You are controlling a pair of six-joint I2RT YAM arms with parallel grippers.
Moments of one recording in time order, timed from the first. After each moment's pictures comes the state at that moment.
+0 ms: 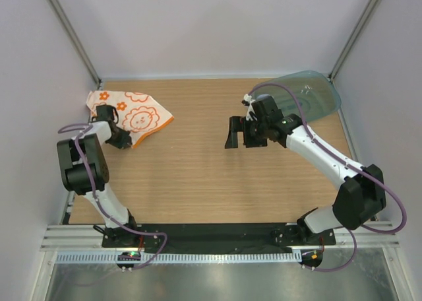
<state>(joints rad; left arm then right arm) 0.23 1.80 1.10 -0.44 -0.02 -0.87 0.52 1.44 1.19 -0.63 -0.26 0.42</state>
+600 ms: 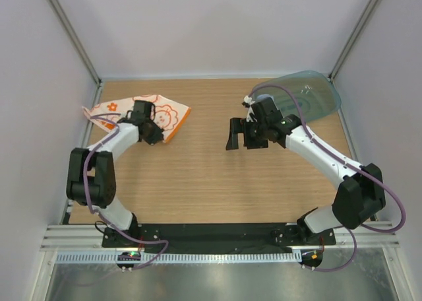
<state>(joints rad) -0.12 1.66 1.06 -0.43 -0.05 -0.90 0.52 1.45 1.18 -0.64 -0.24 0.42</state>
